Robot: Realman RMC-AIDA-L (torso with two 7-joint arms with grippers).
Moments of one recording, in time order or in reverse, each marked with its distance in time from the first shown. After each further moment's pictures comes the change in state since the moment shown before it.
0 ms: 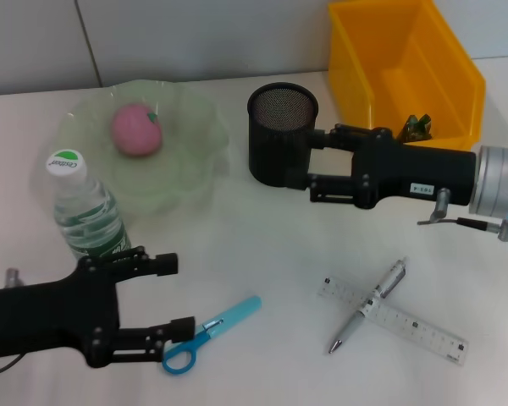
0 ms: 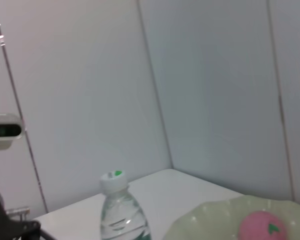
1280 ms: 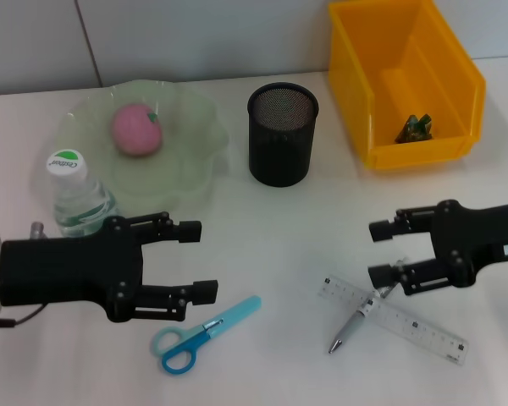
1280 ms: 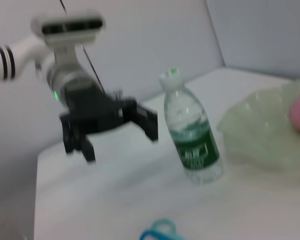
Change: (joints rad) left arm -0.098 0.004 0.053 0.064 0.000 -0.045 -0.142; right arm -0.008 -0.126 0.091 -0.069 -0.328 -0.309 0.212
